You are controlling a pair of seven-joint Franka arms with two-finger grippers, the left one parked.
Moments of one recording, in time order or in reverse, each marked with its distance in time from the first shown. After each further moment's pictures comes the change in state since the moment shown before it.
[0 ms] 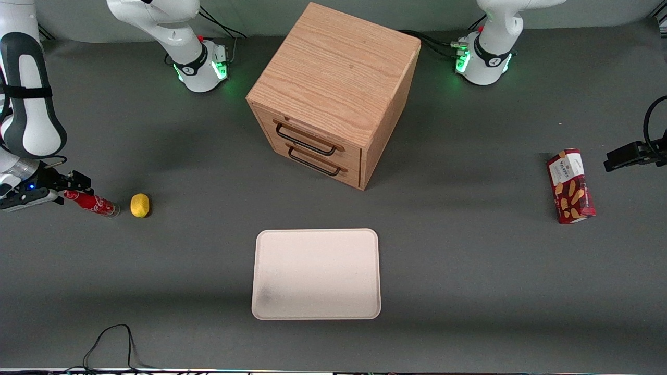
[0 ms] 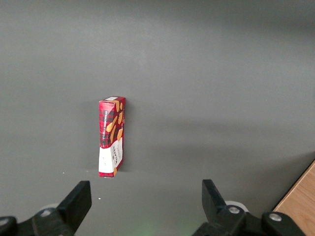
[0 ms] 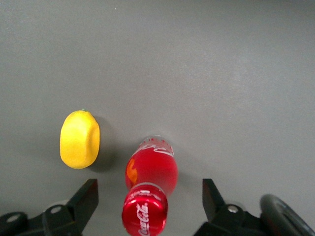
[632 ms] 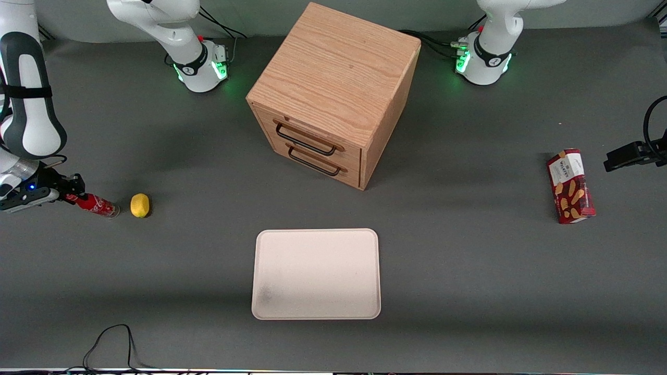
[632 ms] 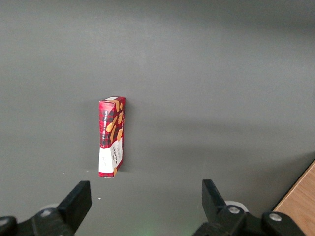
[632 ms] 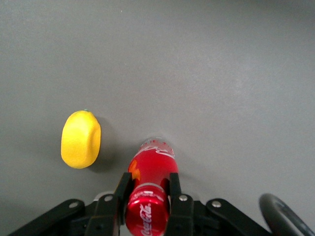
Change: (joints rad) arm 0.000 -0.002 0.004 0.013 0.002 -0.003 -0.035
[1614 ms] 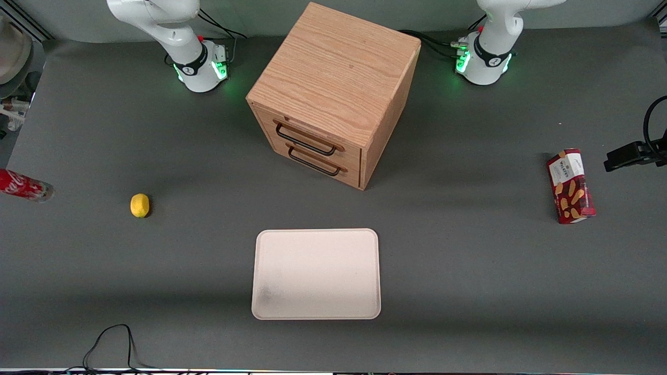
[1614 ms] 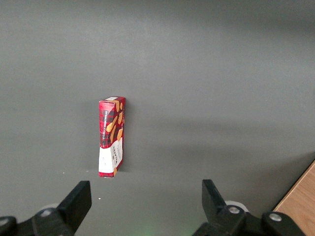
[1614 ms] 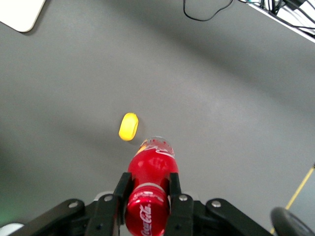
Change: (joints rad) arm 0.000 -0.079 0.003 0.703 -0.123 -0.827 0.007
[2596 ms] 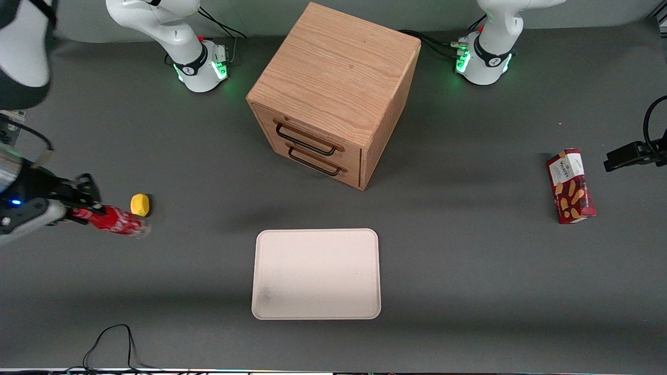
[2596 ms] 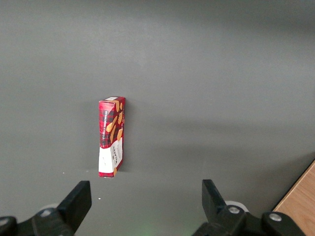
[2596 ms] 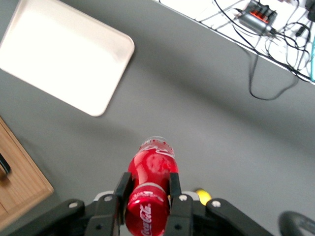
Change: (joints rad) arm 0.260 0.242 0.259 0.337 -0.003 -0.036 0.602
